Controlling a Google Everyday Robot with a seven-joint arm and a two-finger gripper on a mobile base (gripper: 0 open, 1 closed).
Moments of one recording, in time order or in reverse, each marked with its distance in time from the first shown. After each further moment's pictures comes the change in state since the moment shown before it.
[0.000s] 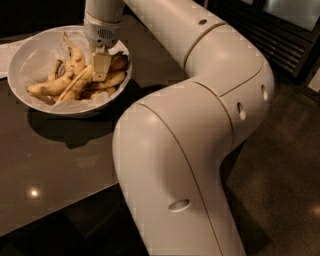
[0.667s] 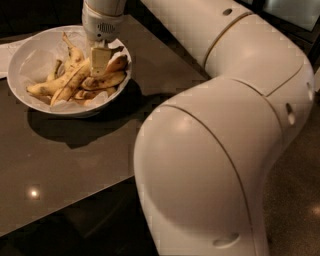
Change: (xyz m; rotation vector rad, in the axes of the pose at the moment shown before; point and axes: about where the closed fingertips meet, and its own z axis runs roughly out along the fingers) arm -0.010 0.014 -0.027 0.077 -0.020 -0.020
